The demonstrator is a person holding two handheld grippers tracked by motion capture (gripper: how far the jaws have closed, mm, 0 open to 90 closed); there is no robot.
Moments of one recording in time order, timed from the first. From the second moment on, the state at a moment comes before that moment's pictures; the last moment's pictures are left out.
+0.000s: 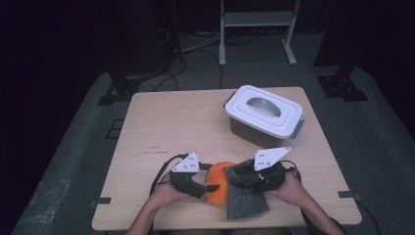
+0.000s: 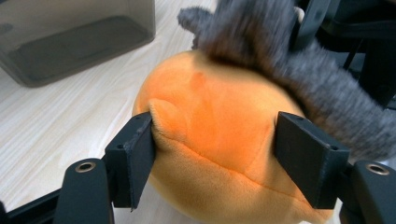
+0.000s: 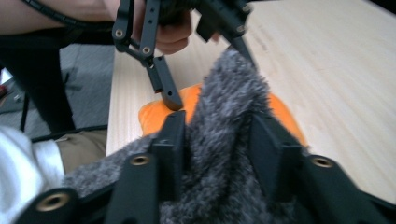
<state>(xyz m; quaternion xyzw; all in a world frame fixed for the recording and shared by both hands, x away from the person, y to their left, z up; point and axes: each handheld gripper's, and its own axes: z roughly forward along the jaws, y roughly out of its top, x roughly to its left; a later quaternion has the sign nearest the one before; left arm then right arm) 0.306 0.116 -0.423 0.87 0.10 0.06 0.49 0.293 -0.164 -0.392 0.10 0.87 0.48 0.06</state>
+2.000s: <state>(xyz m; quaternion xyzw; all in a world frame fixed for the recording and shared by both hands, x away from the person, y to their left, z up) 0.302 0.105 -0.421 0.87 0.10 0.07 0.48 0.305 -0.146 -0.388 0.09 0.89 0.44 0.09</state>
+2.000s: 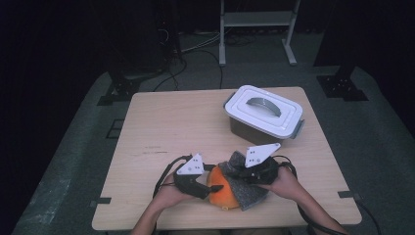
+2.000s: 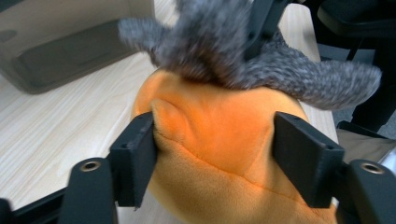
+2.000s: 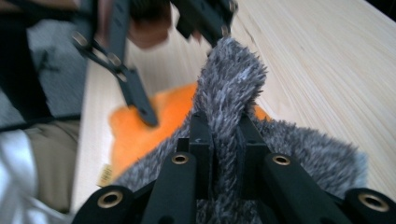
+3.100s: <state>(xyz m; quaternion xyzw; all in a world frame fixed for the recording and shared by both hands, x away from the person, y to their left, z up) 0.305 0.105 -0.419 0.86 0.13 0.05 0.48 0.319 -0.167 -0.396 0.14 0.88 0.44 0.08</state>
